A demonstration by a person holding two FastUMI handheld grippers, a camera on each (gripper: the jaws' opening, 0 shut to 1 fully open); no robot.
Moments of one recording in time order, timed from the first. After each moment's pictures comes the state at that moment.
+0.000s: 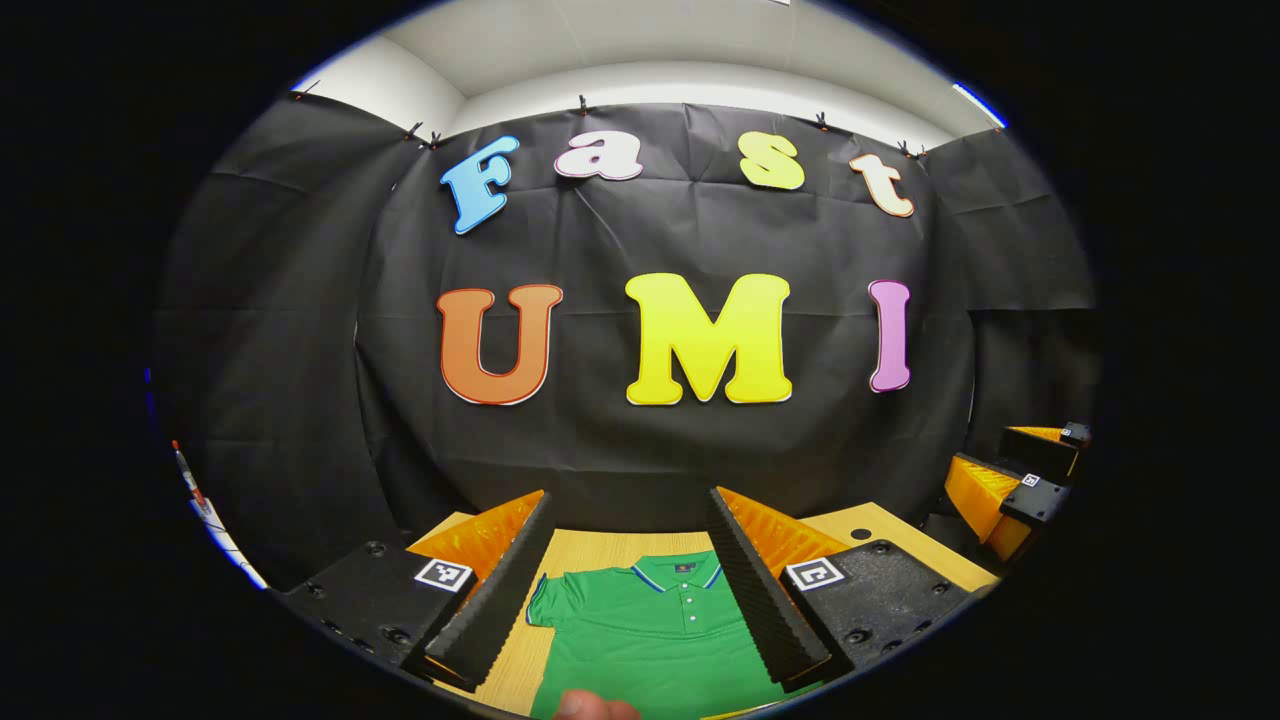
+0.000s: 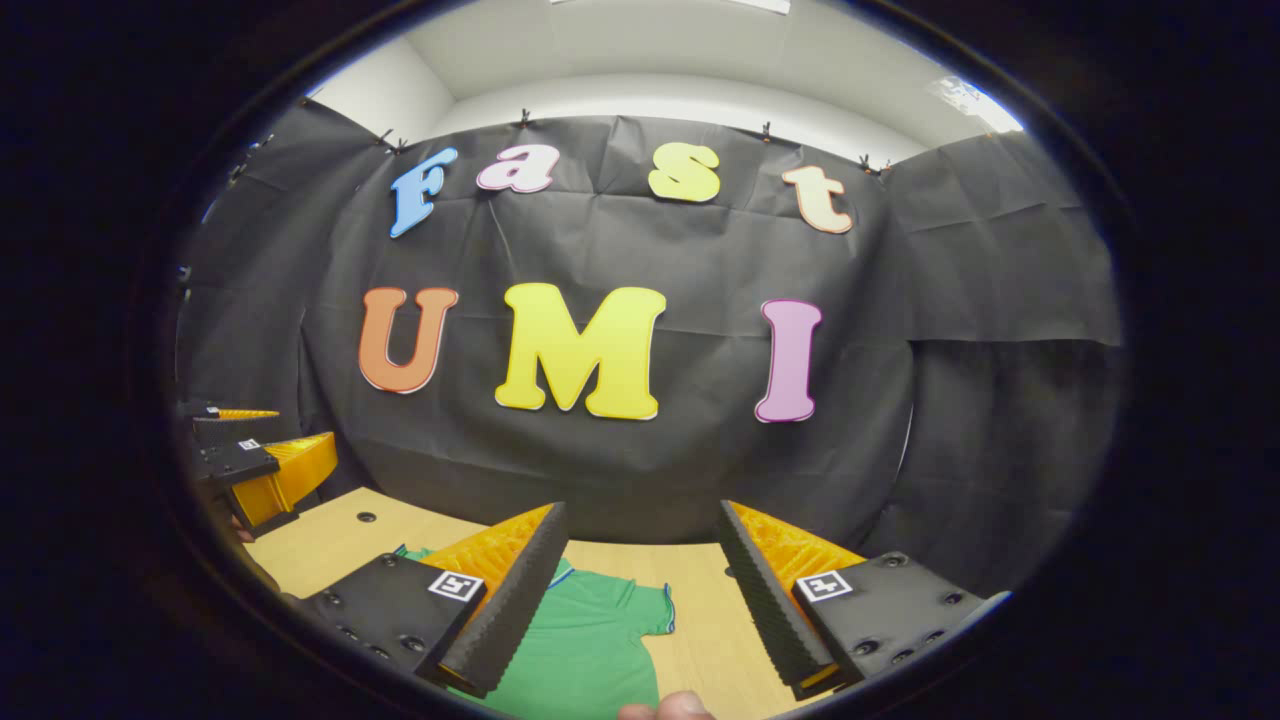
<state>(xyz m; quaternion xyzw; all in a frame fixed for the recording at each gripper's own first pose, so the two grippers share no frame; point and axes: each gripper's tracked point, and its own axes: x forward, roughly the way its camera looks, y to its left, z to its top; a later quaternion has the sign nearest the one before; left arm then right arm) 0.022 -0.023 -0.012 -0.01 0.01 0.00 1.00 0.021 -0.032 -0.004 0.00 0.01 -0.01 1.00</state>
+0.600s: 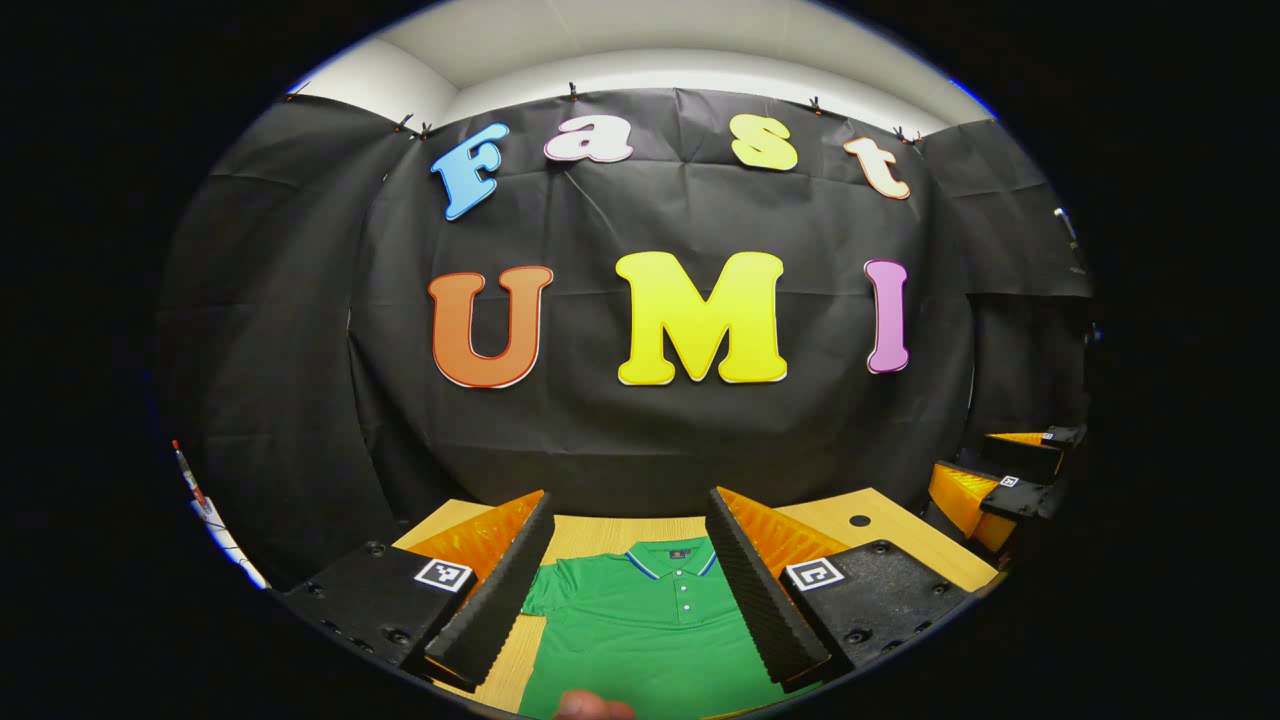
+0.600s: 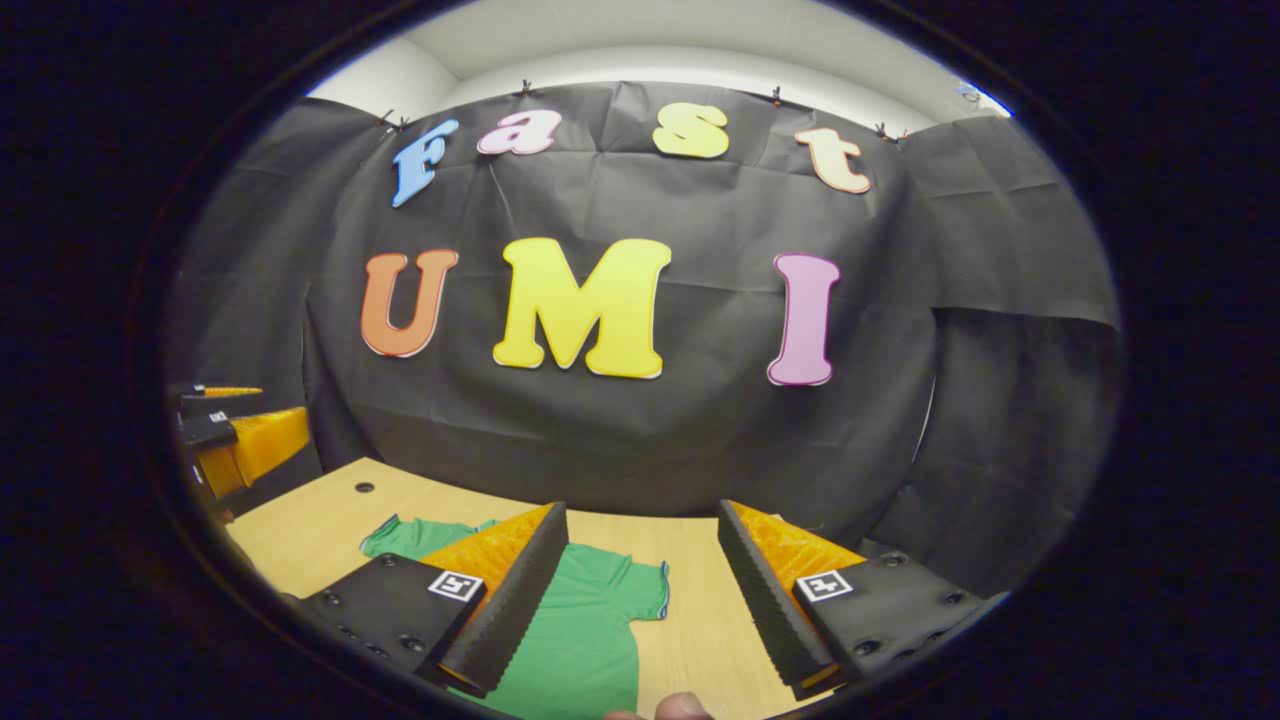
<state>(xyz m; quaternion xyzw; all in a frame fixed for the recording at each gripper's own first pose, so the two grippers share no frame) 0.027 -0.039 -0.035 0.00 0.04 0.00 1.00 0.065 -0.060 -0.055 0.00 0.07 0.02 1.00</state>
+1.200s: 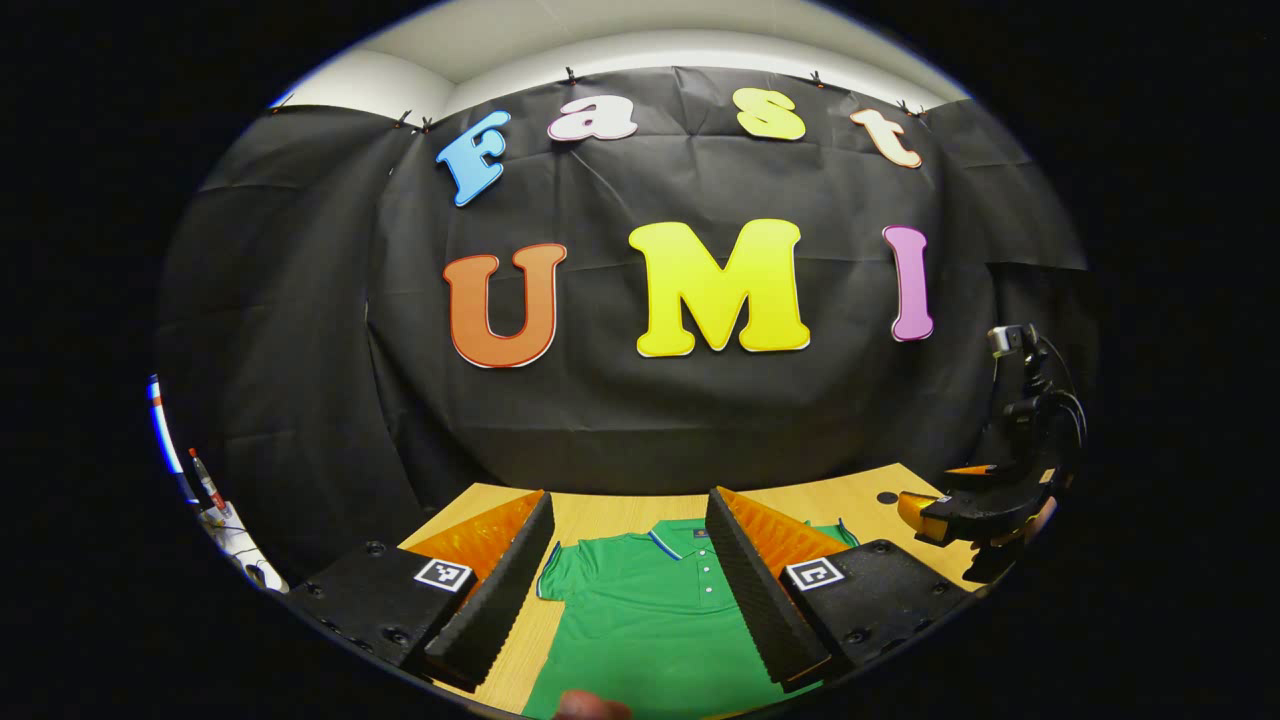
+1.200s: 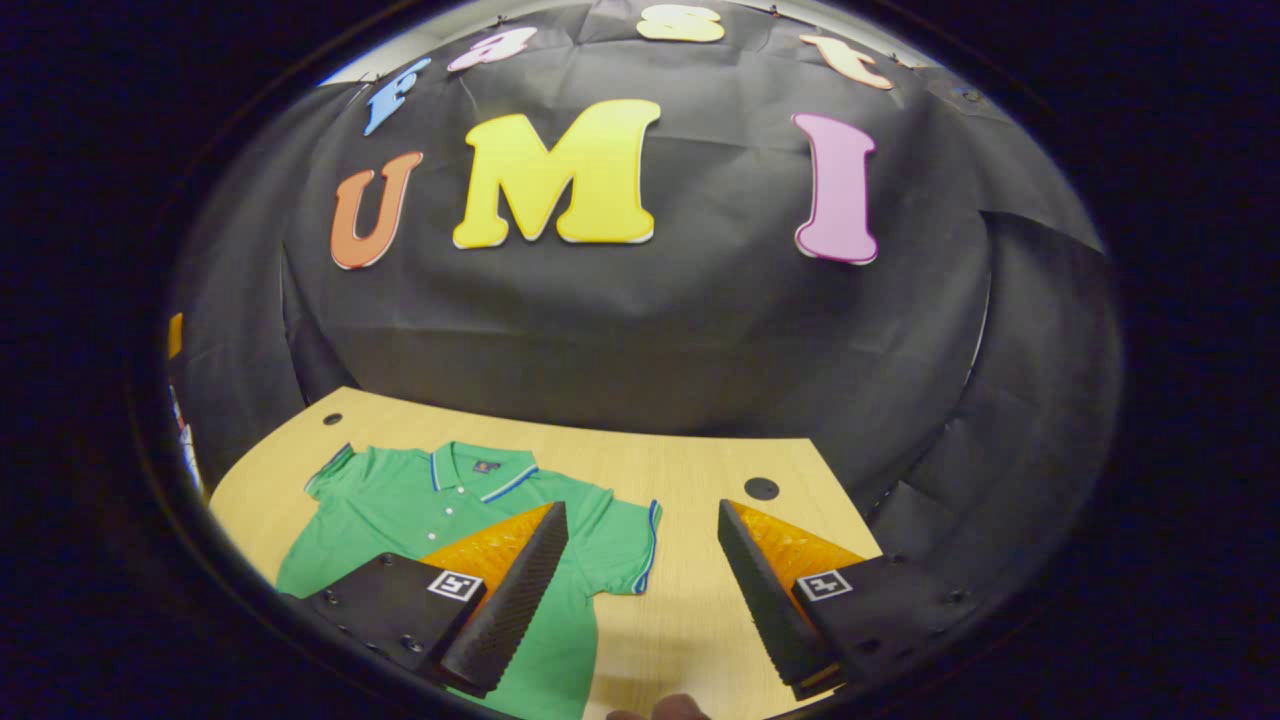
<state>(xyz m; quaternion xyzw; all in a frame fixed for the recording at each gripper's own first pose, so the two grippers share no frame) 0.030 -0.031 -0.060 0.02 0.08 0.05 1.00 0.179 -0.094 -0.200 0.00 0.22 0.06 0.97</state>
